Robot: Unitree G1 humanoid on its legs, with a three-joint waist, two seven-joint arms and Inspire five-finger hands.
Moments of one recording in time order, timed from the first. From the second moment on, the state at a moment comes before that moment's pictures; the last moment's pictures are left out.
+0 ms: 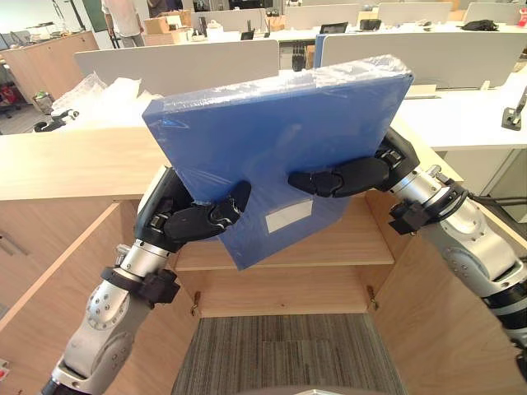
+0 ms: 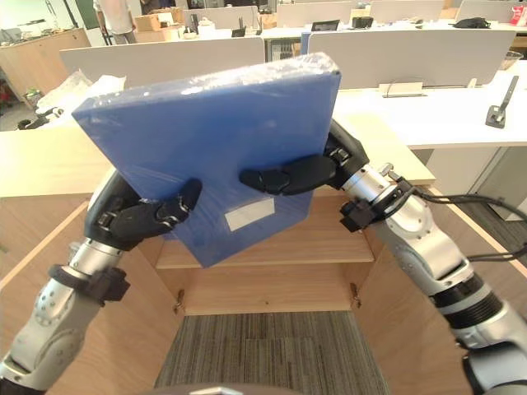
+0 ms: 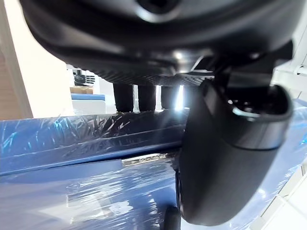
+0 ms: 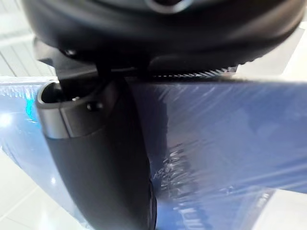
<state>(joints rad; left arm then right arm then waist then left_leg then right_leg) 0.14 0.76 -0.12 -0.42 -0.76 -0.28 -0.12 -0.46 -0.98 0.38 -0.20 0.84 -0.17 0.23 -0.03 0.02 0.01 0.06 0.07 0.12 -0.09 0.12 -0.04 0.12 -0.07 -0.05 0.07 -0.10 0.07</state>
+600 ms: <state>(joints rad) 0.15 0.71 -0.27 -0.15 -0.77 -0.20 -0.38 -0.43 -0.88 0.25 -0.46 0.17 -0.26 0.31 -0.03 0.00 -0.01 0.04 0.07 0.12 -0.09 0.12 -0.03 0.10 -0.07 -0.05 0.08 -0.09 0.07</state>
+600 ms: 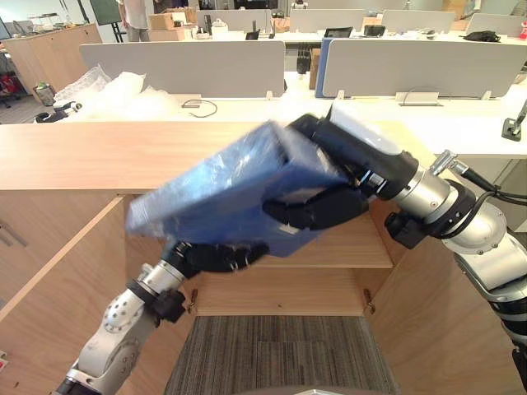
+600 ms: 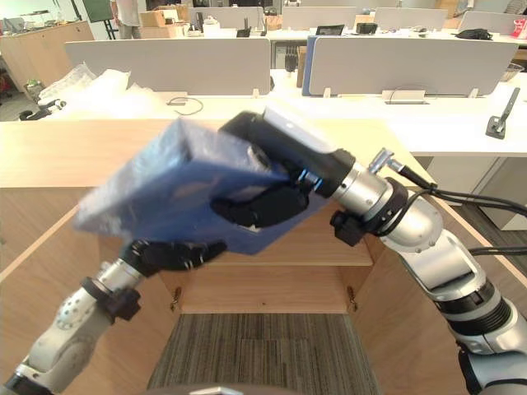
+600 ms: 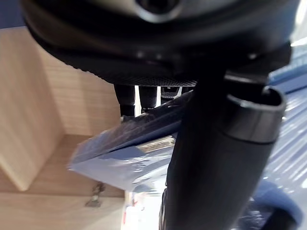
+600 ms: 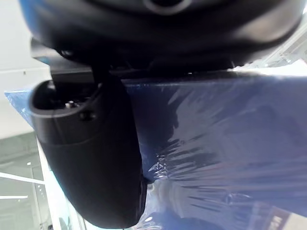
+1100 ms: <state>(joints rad) 0.15 0.74 -0.61 0.51 -0.29 -0.09 -0.58 -0.30 -0.82 0.74 -0.27 0.01 -0.28 0.34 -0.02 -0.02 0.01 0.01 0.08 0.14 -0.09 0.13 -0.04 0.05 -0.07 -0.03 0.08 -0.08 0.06</state>
